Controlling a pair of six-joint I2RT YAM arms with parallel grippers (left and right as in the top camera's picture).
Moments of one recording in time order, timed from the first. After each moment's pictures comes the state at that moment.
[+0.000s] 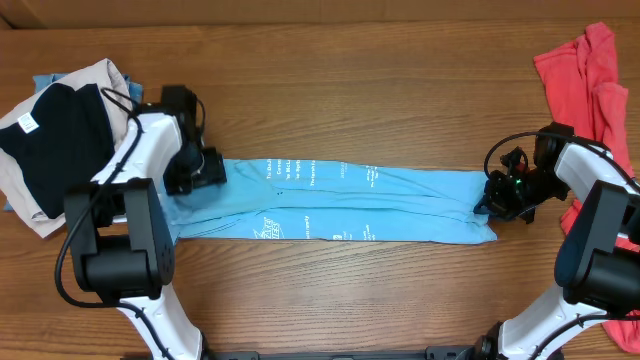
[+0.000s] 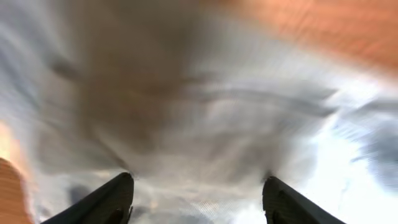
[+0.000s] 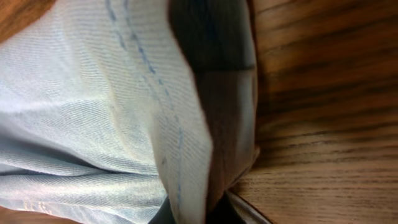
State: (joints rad) left arm 0.05 2.00 1.41 -1.01 -0.02 -0.23; right arm -0.33 1.92 1.16 -0.98 -0.35 0.04
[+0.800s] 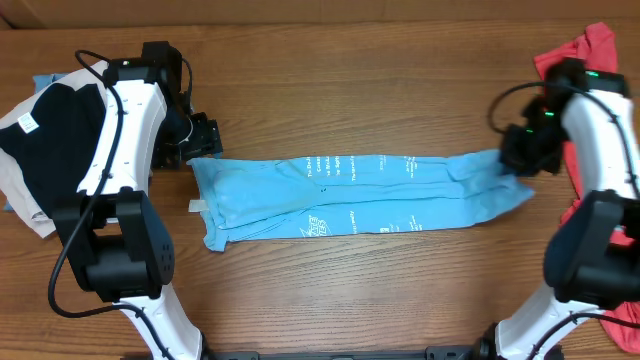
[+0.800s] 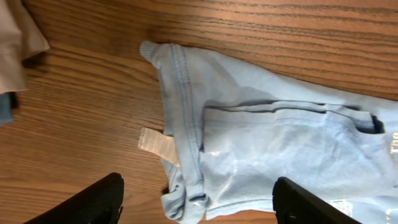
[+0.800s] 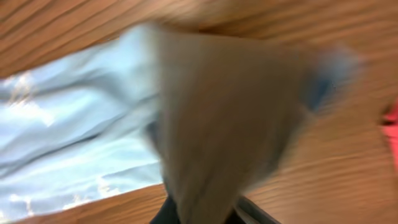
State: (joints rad) left arm 0.05 2.00 1.74 -1.32 0.05 -0.23; right arm -0.17 1.93 1.61 -1.34 -0.07 0.16
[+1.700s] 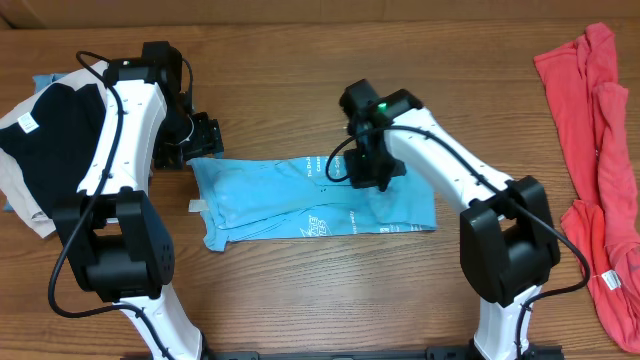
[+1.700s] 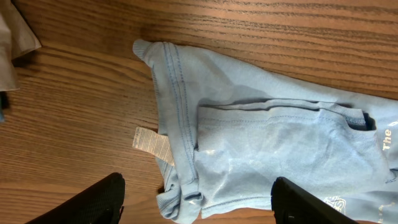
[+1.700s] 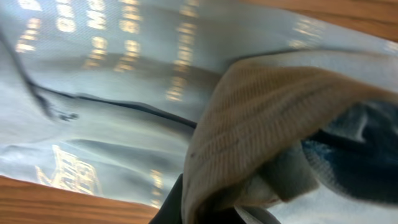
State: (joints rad) left arm 0.05 2.00 1.74 -1.32 0.07 -0.23; right arm 0.51 2.04 1.61 -1.13 -0.07 0.29
